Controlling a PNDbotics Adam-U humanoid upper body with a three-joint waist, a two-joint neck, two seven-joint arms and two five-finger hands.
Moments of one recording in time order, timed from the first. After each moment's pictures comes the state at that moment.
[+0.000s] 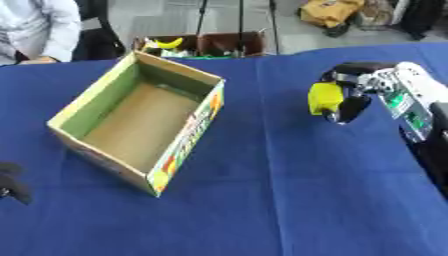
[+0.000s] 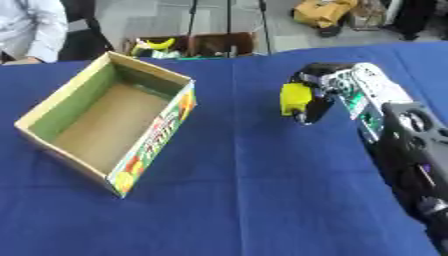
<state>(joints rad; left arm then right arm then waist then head) -0.10 0.05 0.26 -1.98 -0.11 -0.16 -0.08 -1.10 -0.48 0.20 -1.02 0.99 0.02 0.63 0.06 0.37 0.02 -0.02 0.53</state>
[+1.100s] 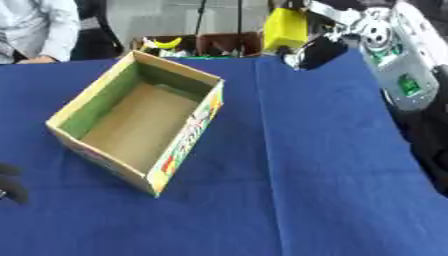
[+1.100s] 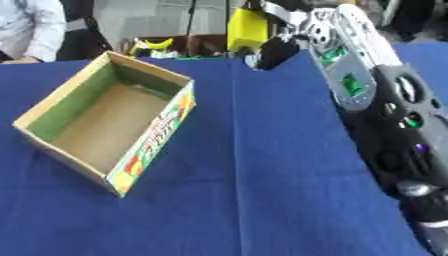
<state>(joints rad) -0.10 0.05 0.25 -1.98 -0.10 -0.16 -0.08 -1.20 -0.37 0.21 -1.33 0.89 0.13 0.59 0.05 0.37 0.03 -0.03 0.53</state>
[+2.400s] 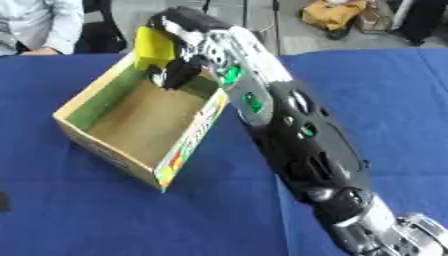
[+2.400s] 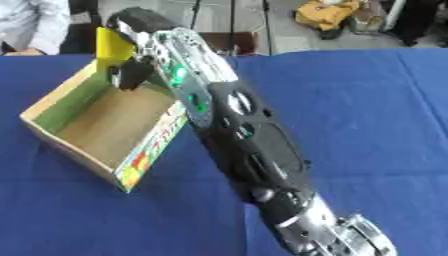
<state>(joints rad) -0.11 0.05 0.23 -1.98 -0.08 -0.16 -0.11 -1.28 0.03 0.20 -1.09 1.08 0.17 0.51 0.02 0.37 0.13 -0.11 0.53</state>
